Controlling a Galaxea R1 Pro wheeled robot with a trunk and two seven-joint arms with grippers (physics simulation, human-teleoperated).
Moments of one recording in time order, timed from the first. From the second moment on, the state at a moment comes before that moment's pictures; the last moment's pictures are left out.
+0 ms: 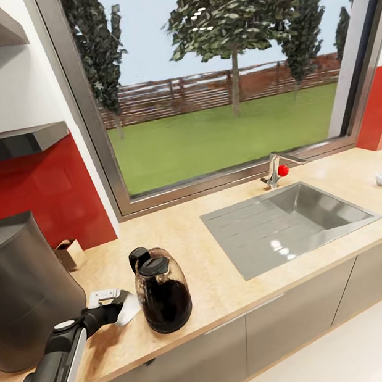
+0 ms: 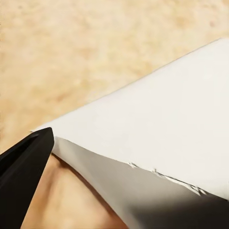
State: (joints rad) left arm -0.46 0.20 0.08 -1.13 0.02 0.59 -0.23; right arm -0.02 -0.07 0.00 -0.28 0.00 -0.25 0.00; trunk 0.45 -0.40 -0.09
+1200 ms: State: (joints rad) left arm -0.47 0.22 0.12 -1.14 0.02 0.60 -0.20; right arm -0.02 -0.07 0.00 -0.28 0.00 -0.25 0.00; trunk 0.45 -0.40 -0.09
